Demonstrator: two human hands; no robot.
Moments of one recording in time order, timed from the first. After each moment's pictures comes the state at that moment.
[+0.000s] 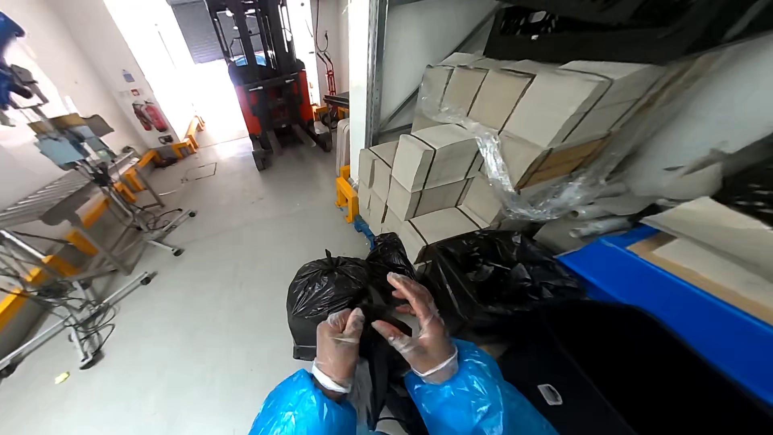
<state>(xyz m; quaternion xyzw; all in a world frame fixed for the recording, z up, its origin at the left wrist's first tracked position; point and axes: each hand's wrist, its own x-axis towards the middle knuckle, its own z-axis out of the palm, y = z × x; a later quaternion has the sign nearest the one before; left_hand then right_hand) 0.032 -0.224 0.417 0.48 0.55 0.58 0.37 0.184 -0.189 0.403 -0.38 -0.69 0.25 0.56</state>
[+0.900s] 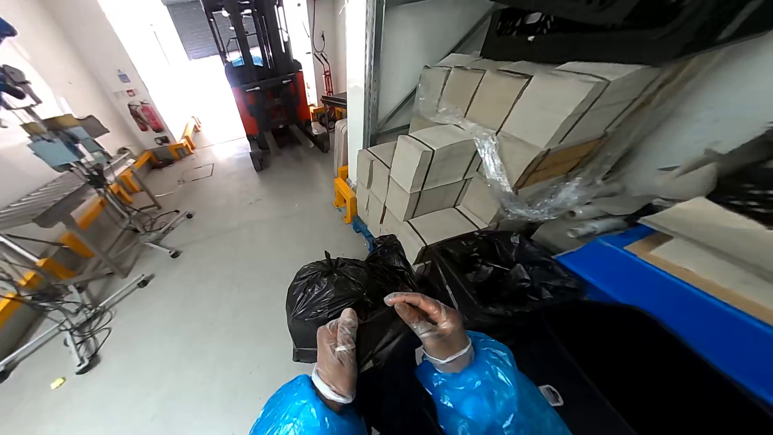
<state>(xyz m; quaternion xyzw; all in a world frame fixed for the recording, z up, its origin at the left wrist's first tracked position) 0.029 -0.231 0.426 0.52 0.48 0.63 0.31 0.190 -0.182 0.423 -0.33 -0.61 0.37 0.62</state>
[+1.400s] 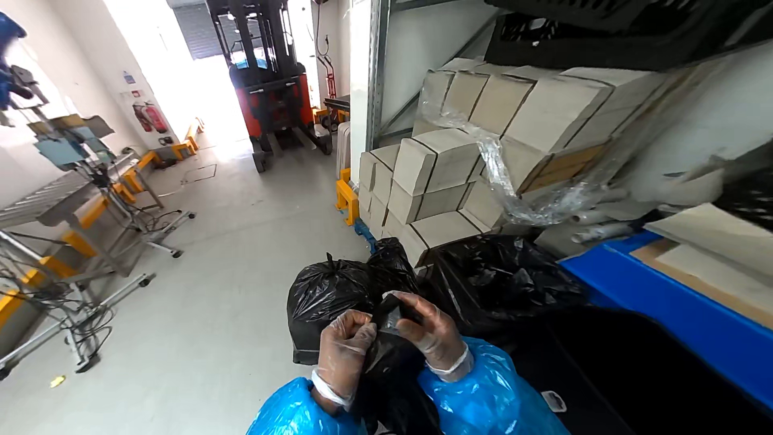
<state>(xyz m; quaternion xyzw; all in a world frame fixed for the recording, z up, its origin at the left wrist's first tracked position) 0.026 -0.228 0.439 0.45 0.49 0.58 0.48 0.189 -0.182 0.419 -0.33 -0.61 0.43 0.57</state>
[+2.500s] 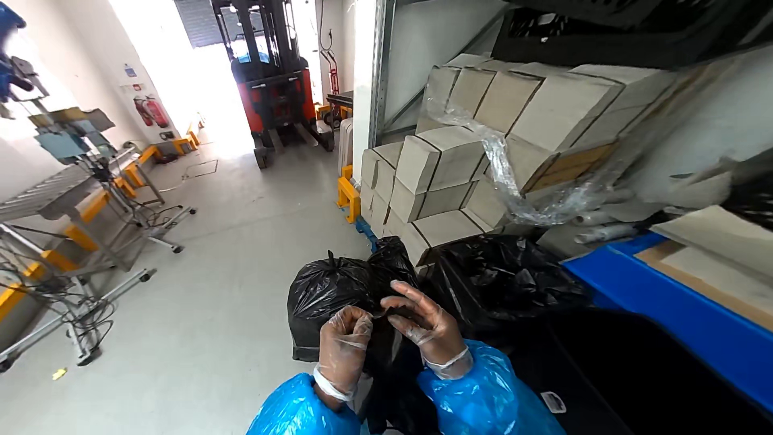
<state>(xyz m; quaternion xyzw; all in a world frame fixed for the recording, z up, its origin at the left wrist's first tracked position) 0.026 -0.224 0.432 0.45 0.50 0.60 0.44 0.185 -0.182 0.419 -0.37 -0.57 0.48 0.56</state>
